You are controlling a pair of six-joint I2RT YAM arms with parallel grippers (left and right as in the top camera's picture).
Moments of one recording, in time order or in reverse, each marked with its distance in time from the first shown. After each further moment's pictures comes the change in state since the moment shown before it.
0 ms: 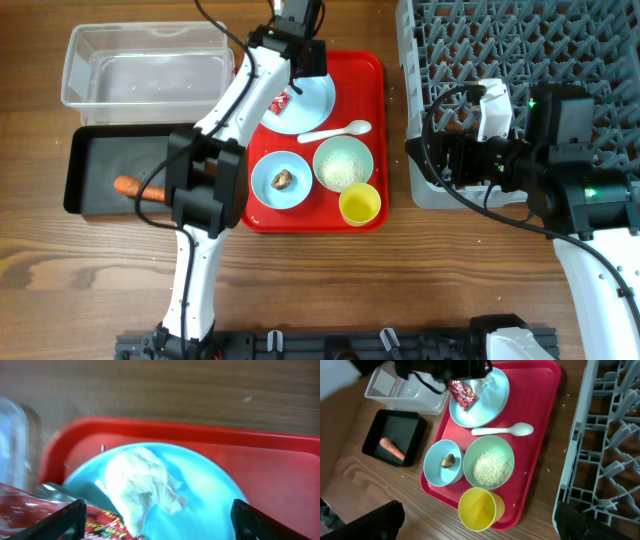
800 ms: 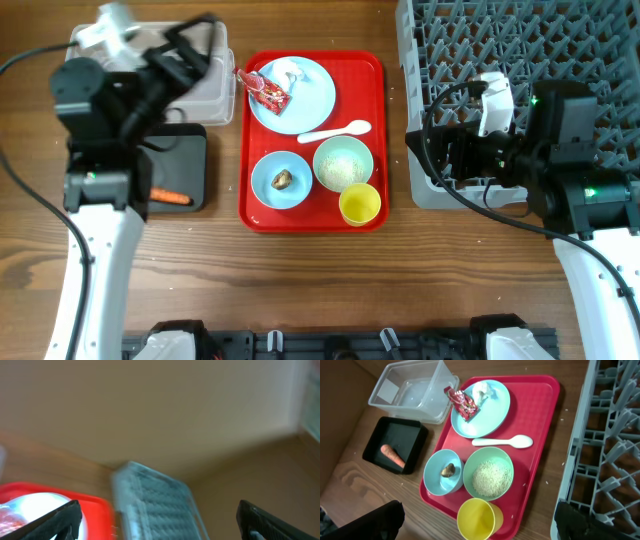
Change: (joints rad) left arm 0.367 -1.151 -0.985 0.793 0.776 -0.397; right arm 0.000 0.000 0.000 0.060 -0.001 0.000
